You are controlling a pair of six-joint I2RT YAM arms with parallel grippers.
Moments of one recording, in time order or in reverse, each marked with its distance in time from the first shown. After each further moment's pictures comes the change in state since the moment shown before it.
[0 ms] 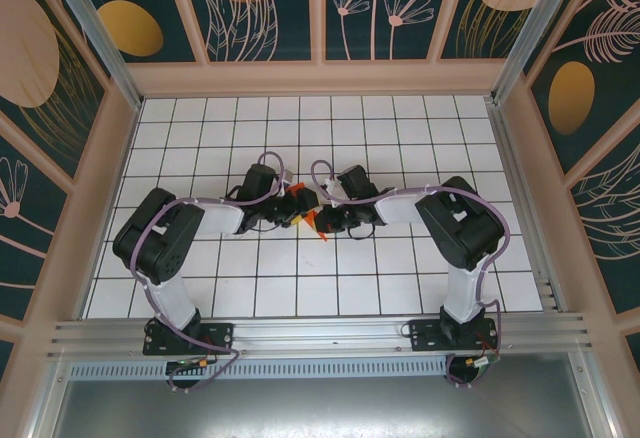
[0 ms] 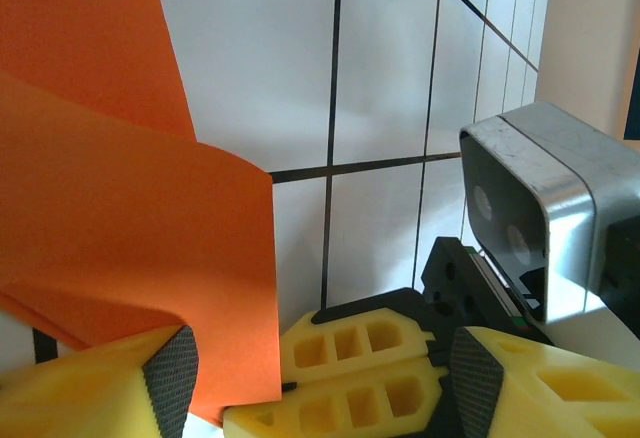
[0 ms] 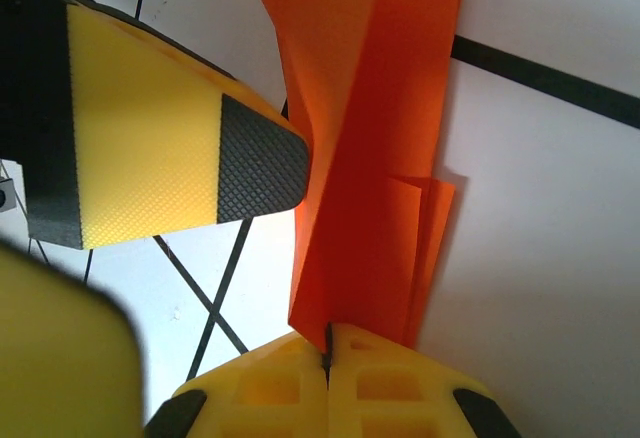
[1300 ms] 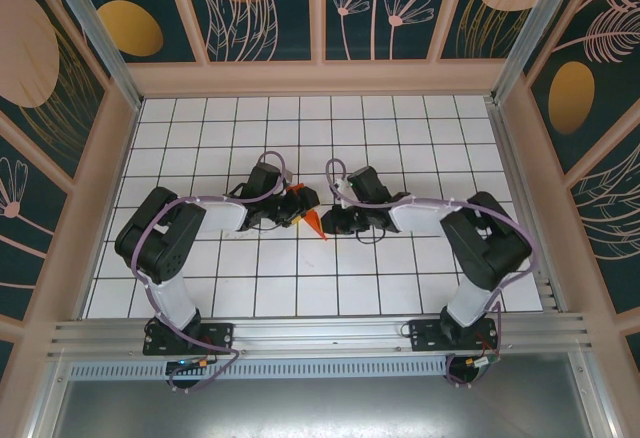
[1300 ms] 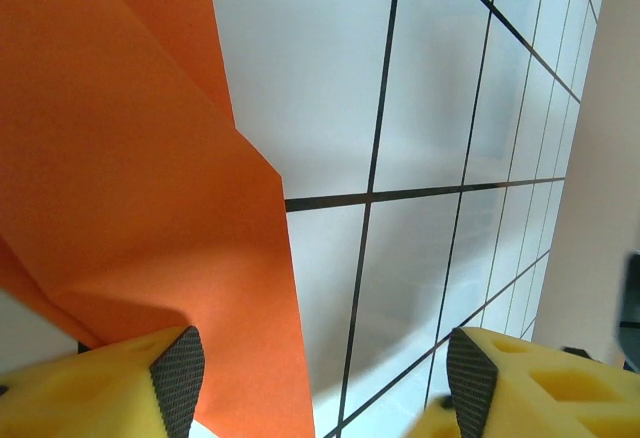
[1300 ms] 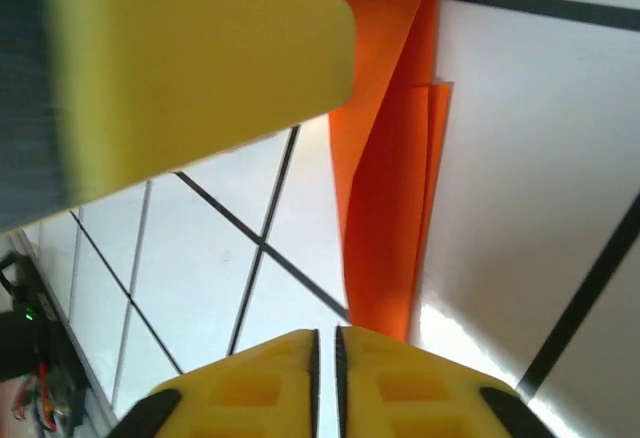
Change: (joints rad) left arm -0.015 0.007 0.041 -0.093 -0.095 -0.022; right arm -0.004 -0.205 -0.110 -0.042 0.035 0.114
